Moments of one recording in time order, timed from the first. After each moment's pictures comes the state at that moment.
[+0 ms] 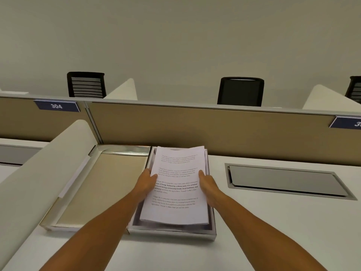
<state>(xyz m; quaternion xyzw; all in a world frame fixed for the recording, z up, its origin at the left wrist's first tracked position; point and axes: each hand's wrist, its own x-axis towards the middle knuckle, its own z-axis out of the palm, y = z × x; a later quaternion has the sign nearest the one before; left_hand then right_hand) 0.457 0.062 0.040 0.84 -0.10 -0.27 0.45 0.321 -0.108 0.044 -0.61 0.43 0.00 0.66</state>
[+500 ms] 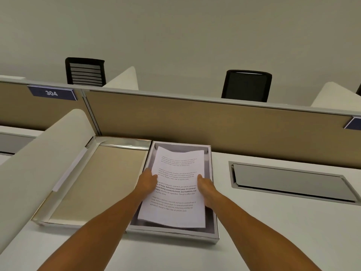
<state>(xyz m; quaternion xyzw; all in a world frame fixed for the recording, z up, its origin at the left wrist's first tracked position) 0.462 0.060 0.016 0.88 -0.10 -0.24 0.39 0.334 -0.106 0.017 -0.59 0.47 0.04 0.66</state>
